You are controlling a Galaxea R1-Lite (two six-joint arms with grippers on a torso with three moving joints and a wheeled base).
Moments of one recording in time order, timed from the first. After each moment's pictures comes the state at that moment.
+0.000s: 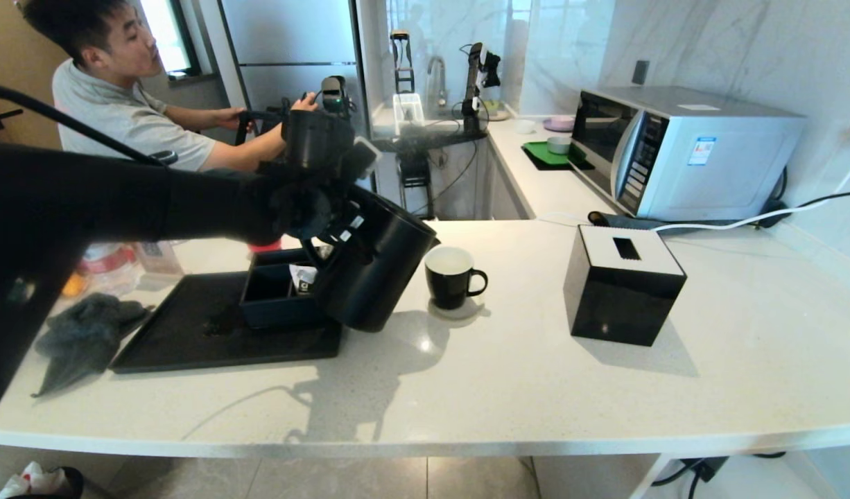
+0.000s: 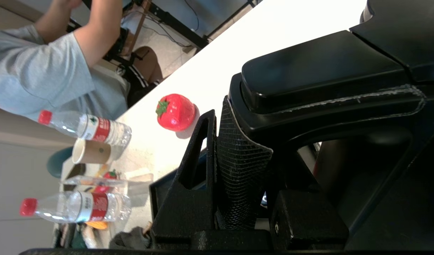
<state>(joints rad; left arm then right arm) -0.40 2.07 -1.64 -0.04 0.53 0.52 0.01 0.00 0.00 0.00 0.03 -0.07</state>
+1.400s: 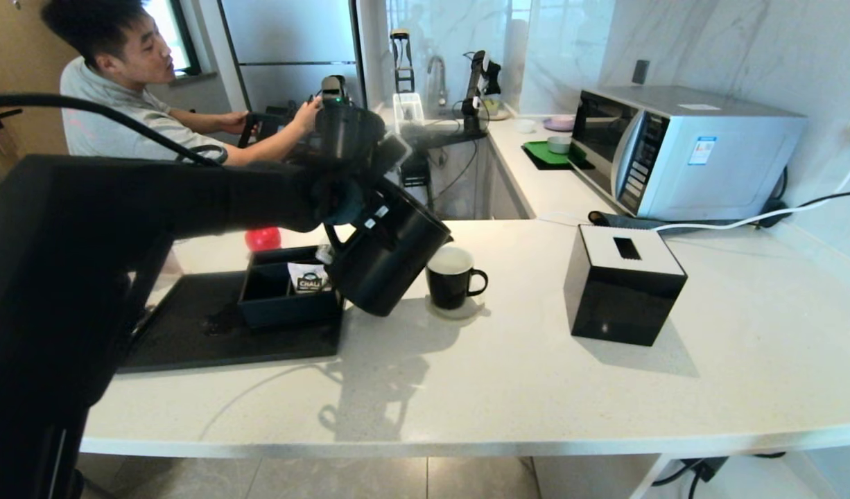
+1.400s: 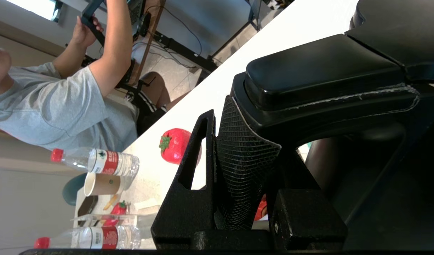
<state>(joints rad) -0.45 2.20 -1.89 0.01 0.53 0.61 0.01 0.00 0.00 0.00 0.03 -0.07</state>
